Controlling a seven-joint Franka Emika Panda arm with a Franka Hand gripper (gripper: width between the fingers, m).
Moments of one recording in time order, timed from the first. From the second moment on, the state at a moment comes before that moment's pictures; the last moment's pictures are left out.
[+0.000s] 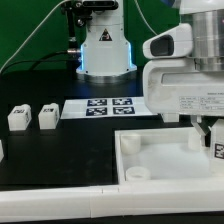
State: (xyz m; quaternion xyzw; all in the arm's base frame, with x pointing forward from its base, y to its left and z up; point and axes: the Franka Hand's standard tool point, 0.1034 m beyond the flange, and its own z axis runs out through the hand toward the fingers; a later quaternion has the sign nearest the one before) arm 0.633 0.116 0.062 -0.91 0.41 -0.02 0.07
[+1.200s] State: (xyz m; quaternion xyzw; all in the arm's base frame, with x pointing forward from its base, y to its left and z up) arm 0.631 0.119 0.059 -0.60 0.79 0.03 0.11
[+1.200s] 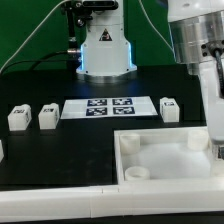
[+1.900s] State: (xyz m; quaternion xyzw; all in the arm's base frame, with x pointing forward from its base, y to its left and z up) arm 0.620 0.123 0.091 -0.64 0.76 0.02 0.13
